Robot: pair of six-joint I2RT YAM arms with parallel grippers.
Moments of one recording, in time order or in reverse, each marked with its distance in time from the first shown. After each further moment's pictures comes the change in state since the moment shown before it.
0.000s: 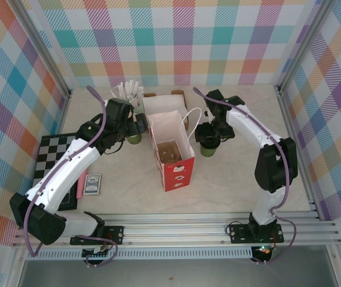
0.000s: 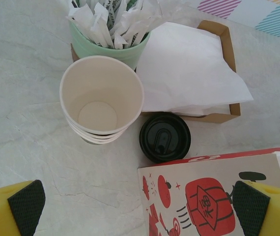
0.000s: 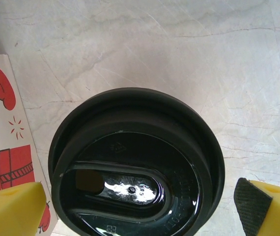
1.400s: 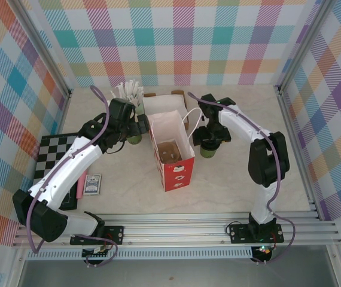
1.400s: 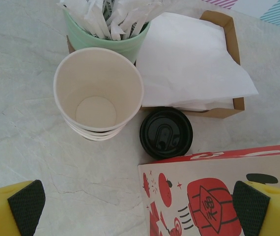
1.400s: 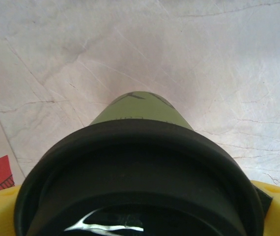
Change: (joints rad) left arm 0.000 0.026 0.000 -0.001 0.013 0.000; right arm 0.033 0.100 0.028 -0.030 0.041 0.048
